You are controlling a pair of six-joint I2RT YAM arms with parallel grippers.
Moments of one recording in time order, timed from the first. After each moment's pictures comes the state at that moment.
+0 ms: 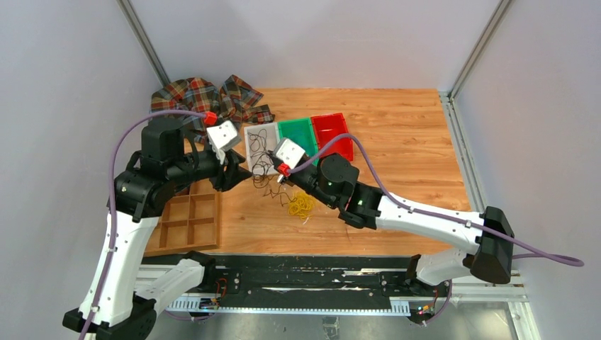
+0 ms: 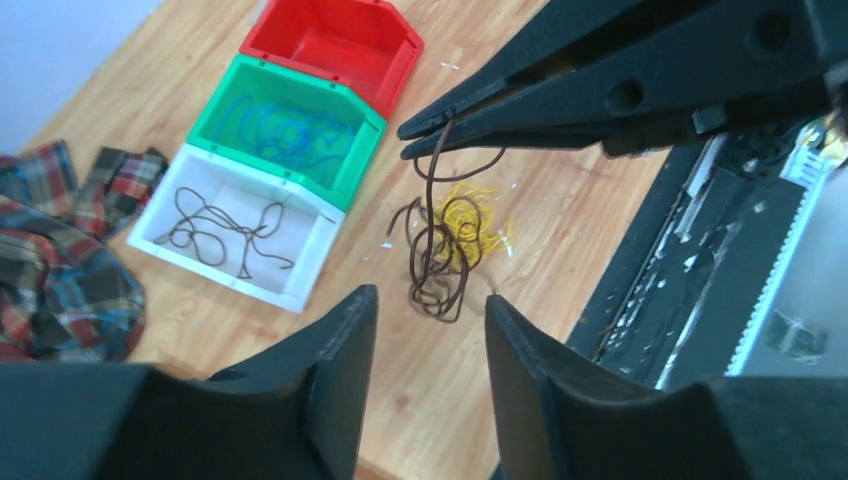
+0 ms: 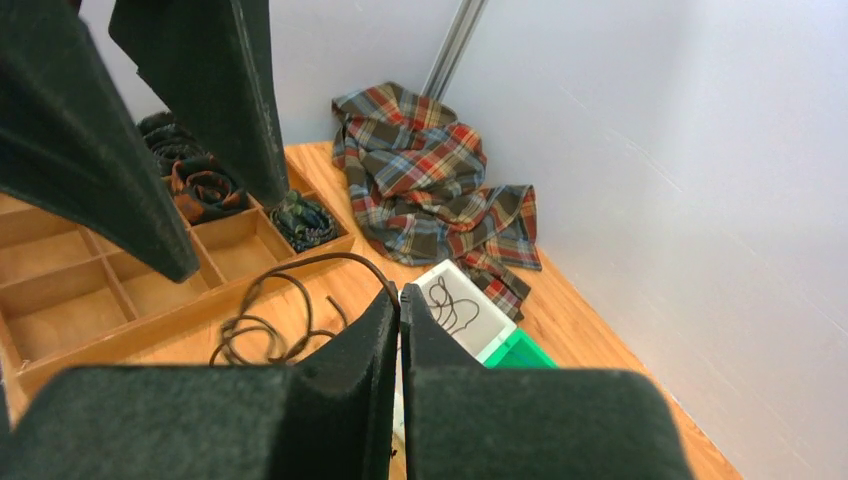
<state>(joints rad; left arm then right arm) -0.31 0.94 1.42 -0.99 0.63 0.34 1.18 1.35 1.08 0.40 0.21 -0.42</state>
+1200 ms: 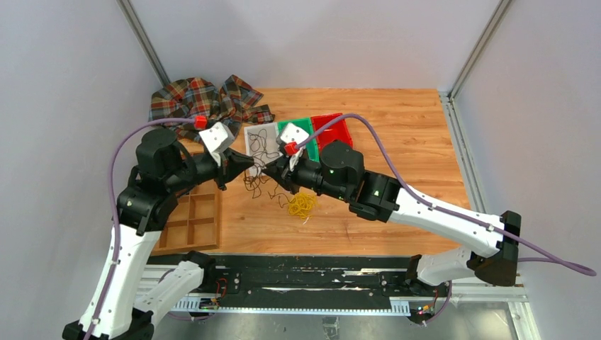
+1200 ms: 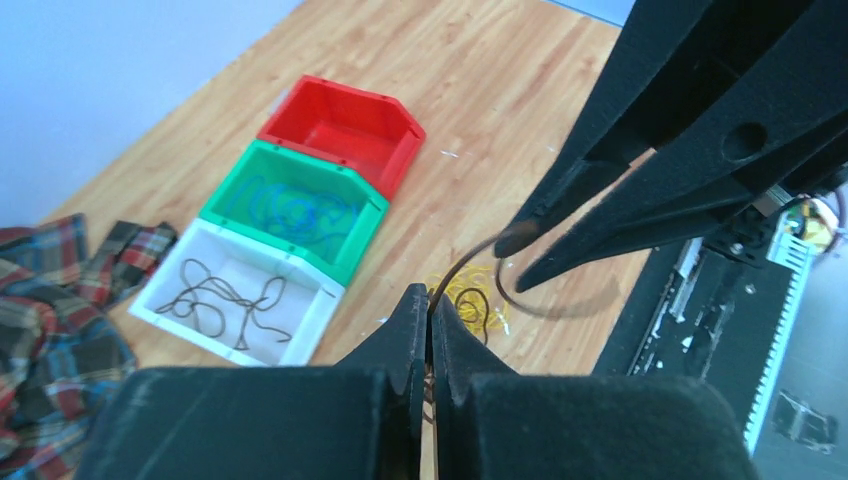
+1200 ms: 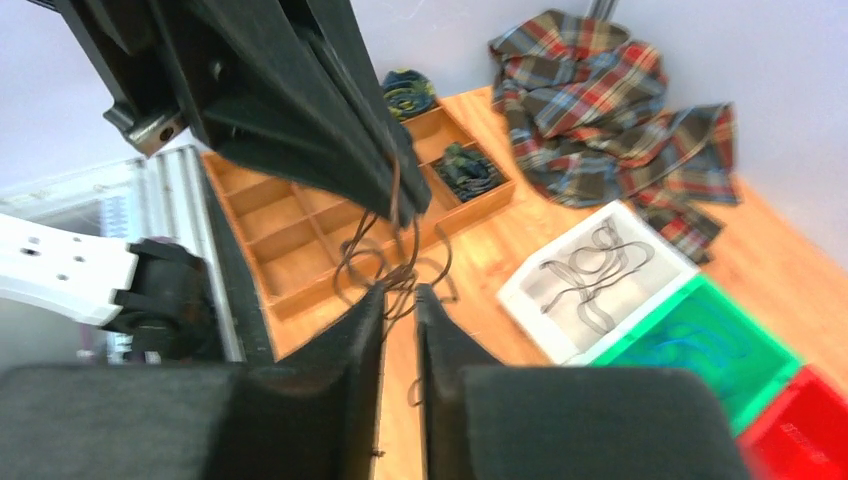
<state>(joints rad) -0.31 0.83 1.24 -0.70 0.68 0.21 1.18 1.33 1.34 -0.10 0.02 -0.05</state>
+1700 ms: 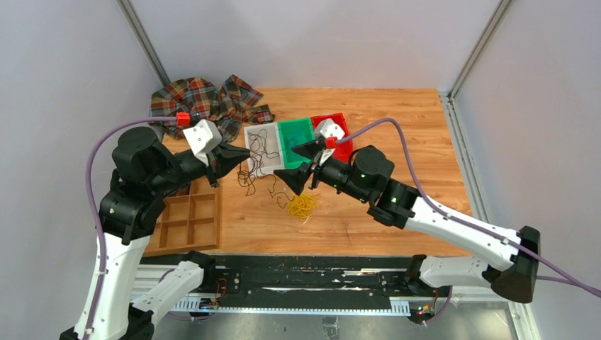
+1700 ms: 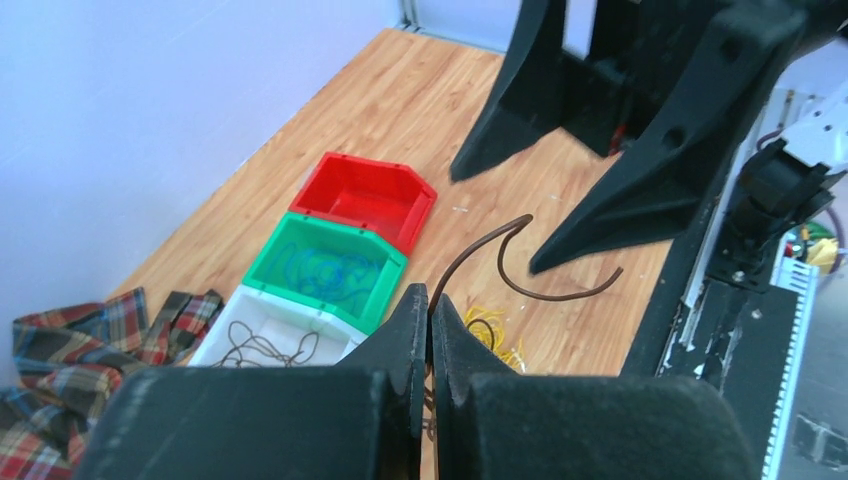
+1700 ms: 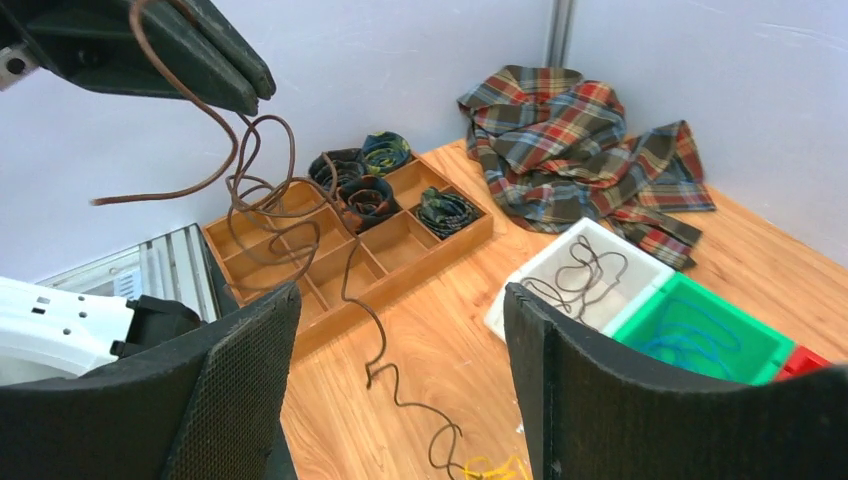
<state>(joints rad) -0.31 0.82 1.36 -0.70 0.69 0.25 1.06 1.12 1.06 0.13 -0.02 0.06</state>
